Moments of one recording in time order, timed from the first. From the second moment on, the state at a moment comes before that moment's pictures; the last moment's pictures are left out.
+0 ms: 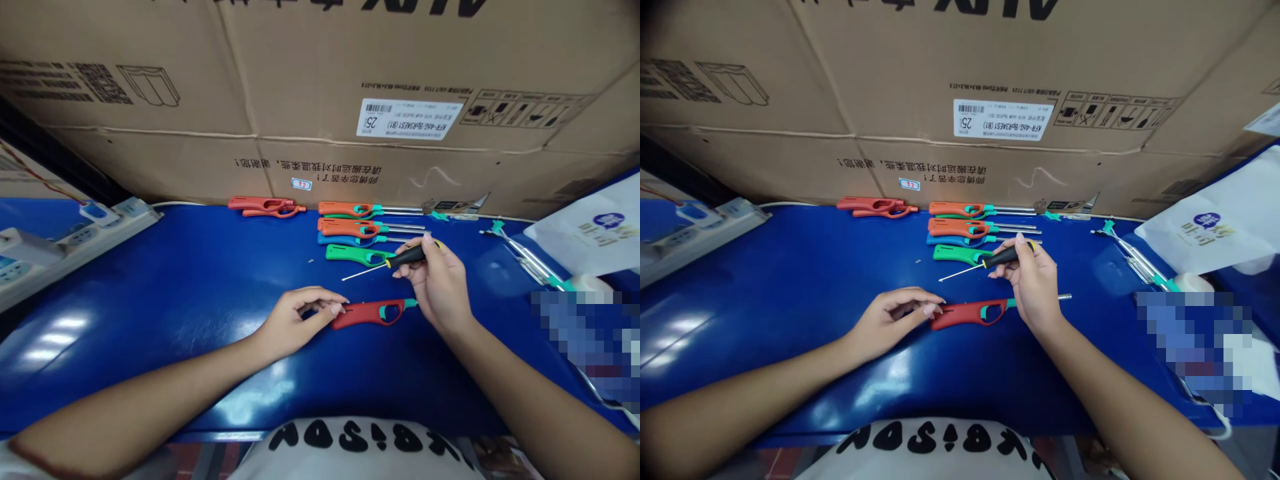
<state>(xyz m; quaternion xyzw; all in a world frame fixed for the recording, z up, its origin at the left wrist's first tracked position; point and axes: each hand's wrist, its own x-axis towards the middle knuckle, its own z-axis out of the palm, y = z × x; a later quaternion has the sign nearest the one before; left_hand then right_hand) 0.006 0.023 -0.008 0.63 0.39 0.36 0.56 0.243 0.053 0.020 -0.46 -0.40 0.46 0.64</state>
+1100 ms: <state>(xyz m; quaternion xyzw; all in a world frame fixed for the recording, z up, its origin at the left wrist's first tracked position) 0.005 0.024 -0.001 0.61 0.44 0.39 0.54 0.231 0.044 0.019 -0.42 -0.40 0.52 0.63</state>
